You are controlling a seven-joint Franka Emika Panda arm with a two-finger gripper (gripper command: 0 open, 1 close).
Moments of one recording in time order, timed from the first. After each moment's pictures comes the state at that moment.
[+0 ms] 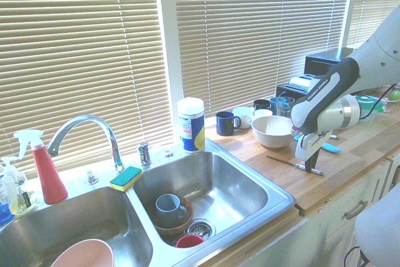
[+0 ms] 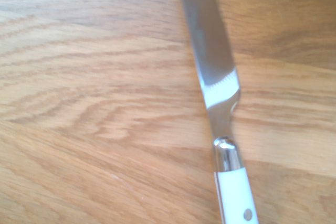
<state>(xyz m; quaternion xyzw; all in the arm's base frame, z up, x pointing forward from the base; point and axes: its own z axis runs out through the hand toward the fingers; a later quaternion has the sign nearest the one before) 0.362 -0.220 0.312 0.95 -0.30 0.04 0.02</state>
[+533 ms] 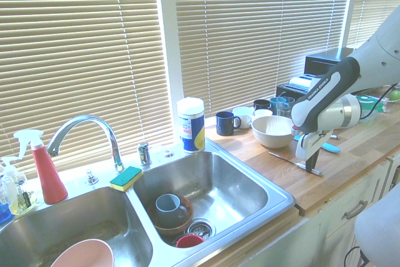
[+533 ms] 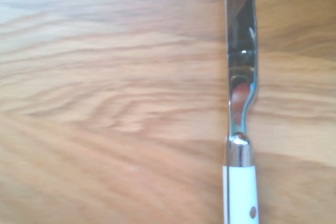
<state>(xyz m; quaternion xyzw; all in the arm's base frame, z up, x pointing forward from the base) 0.359 -0.215 0.315 0.95 -0.30 0.02 0.01</state>
